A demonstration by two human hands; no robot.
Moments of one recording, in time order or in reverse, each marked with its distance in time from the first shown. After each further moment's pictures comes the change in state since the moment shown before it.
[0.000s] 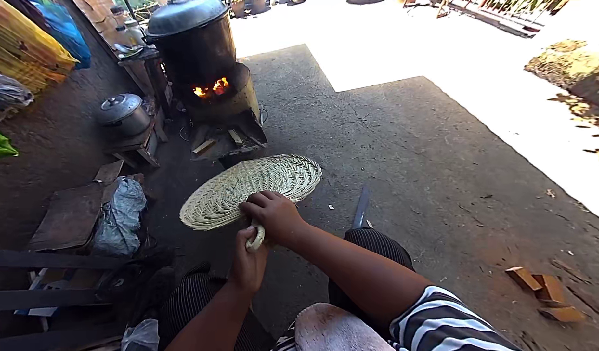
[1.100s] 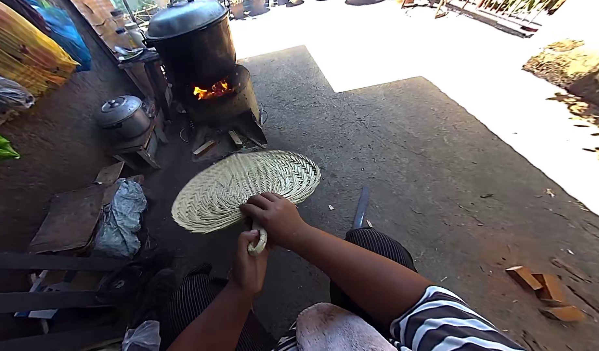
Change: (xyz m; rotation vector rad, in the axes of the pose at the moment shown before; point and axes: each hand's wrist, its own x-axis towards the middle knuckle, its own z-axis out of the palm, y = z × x) left_hand -0.001 0.001 0.000 -0.005 0.013 -0.035; right_hand -0.002 0.001 0.003 -0.013 0.083 -0.040
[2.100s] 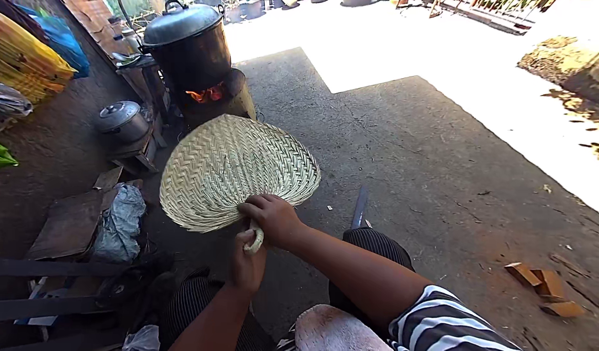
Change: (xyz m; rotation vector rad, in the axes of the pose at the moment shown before) left_hand 0.006 -0.003 -0.003 -0.031 -0.064 0.034; right_hand 0.001 -0.001 -0.007 0.061 -0.049 0.076
